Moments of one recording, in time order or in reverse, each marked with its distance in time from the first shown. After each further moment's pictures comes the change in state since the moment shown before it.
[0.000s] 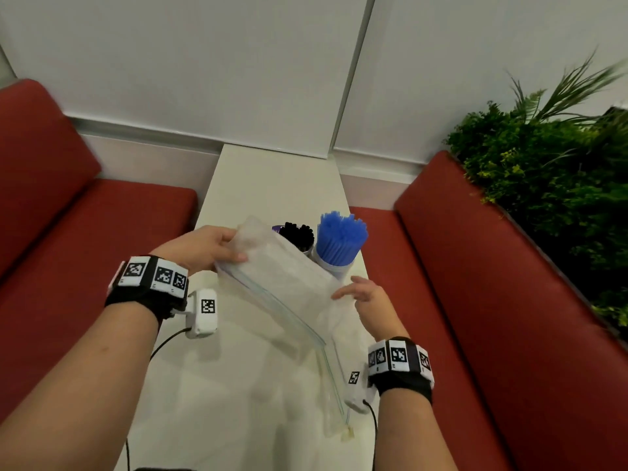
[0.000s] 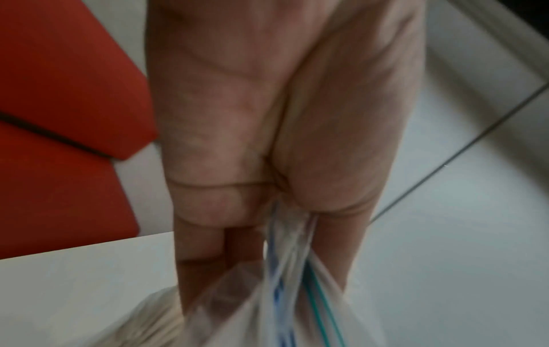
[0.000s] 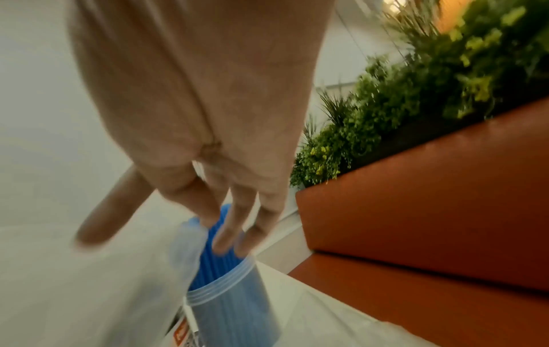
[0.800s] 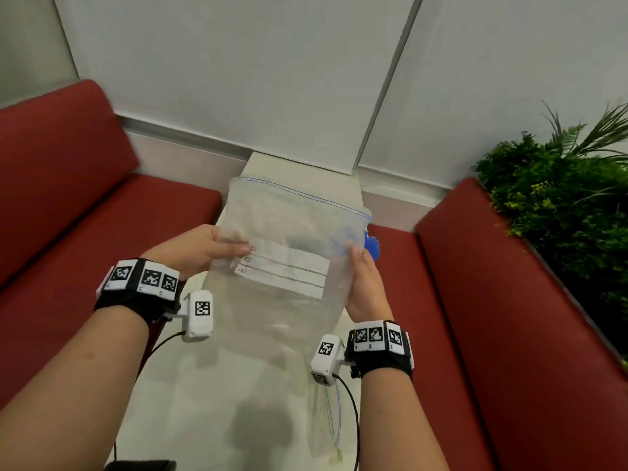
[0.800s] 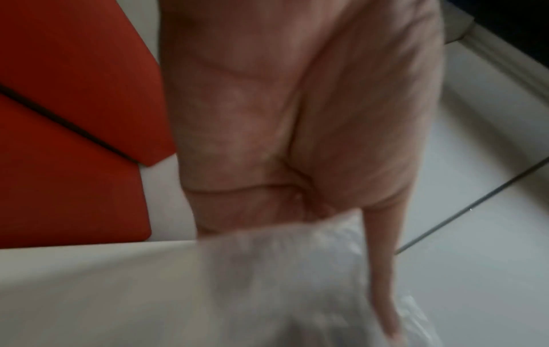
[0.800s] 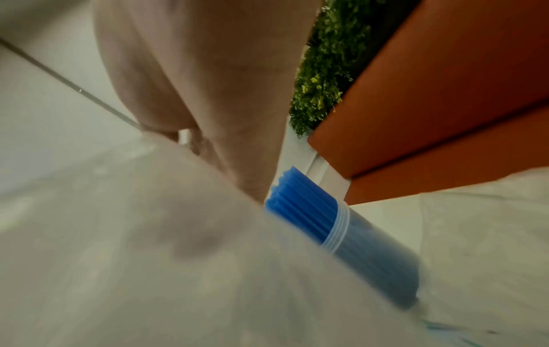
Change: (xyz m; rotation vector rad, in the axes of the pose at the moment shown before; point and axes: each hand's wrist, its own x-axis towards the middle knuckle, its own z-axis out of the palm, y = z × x) left_hand -0.034 0.006 0.013 -0.179 0.128 0.110; right_hand 0.050 -0.054 0.020 0.821 -0.042 0.025
